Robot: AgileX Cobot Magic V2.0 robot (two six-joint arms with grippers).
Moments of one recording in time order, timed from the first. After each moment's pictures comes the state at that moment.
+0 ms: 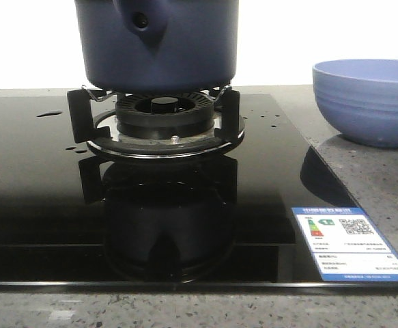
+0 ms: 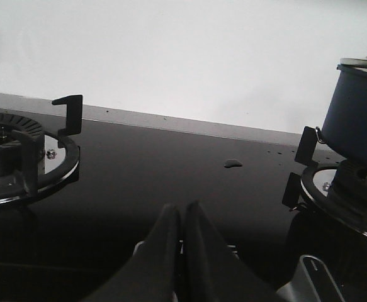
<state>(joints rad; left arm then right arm) -0.08 0.00 0.00 -0.09 0.06 -0.06 -0.10 0.35 -0.27 1.03 0.30 -0.99</state>
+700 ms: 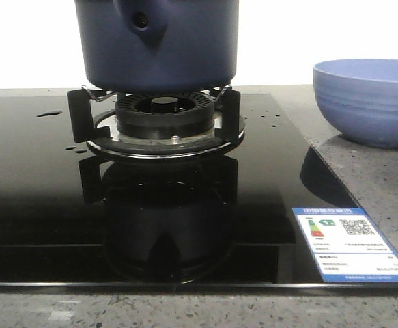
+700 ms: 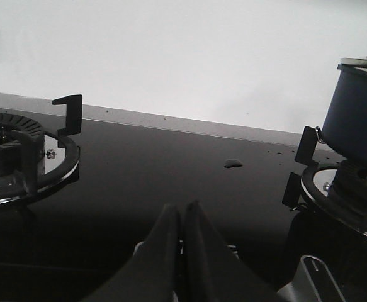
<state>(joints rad) -0.08 0.00 0.00 -0.09 0.06 -0.06 -0.10 0.34 -0.27 0.62 0.22 -0.54</state>
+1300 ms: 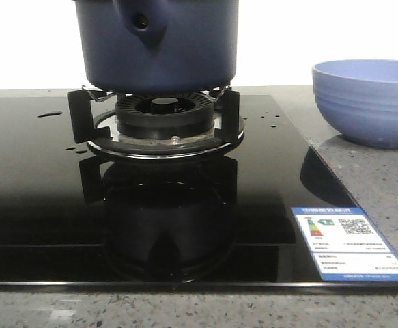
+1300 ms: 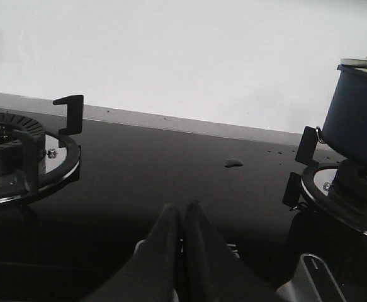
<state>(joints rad) -0.08 0.00 0.00 -0.09 0.07 -0.06 -0.10 -0.01 0.01 -0.02 0.10 0.04</state>
